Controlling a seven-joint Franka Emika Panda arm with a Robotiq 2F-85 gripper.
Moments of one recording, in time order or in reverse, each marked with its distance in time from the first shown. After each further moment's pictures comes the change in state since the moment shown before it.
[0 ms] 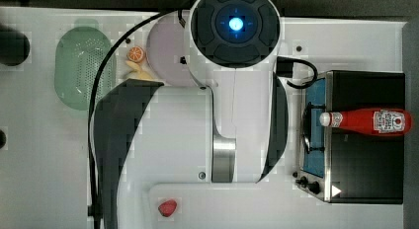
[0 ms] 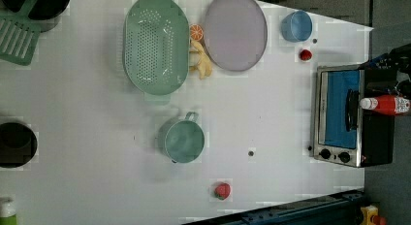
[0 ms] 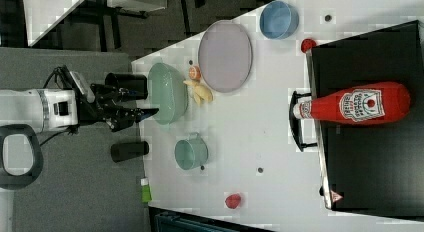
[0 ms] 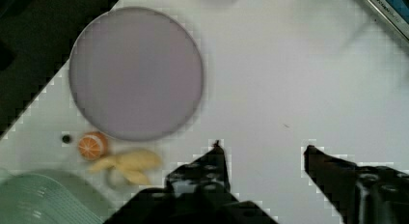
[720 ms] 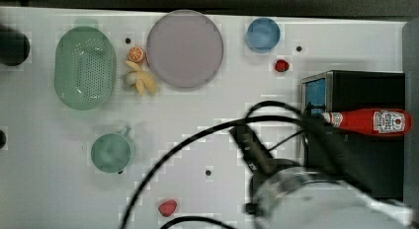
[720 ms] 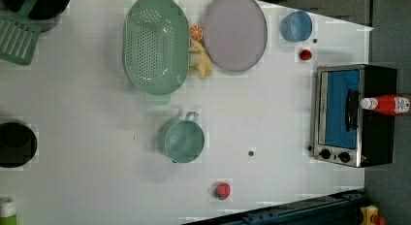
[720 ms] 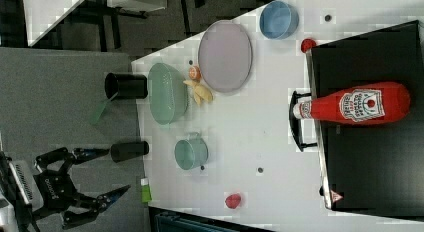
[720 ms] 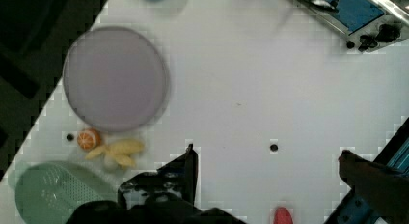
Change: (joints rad) arm -0.022 -0.427 -0.105 -0.132 -0.020 -0.160 0.032
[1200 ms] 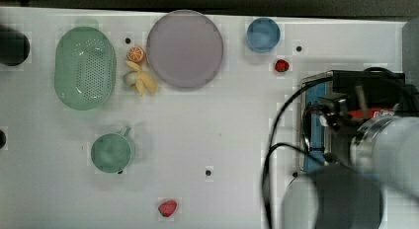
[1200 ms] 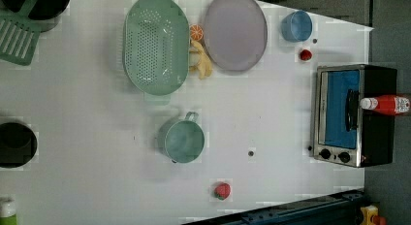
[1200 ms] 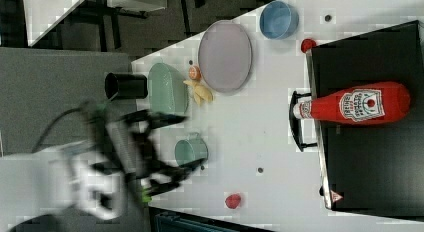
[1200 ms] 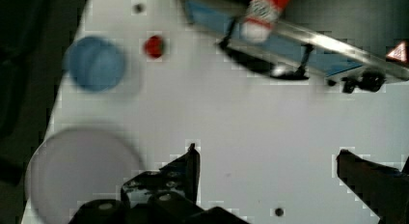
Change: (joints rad) arm -0.024 0.242 -0.247 -0.025 -0.015 0.206 0.001
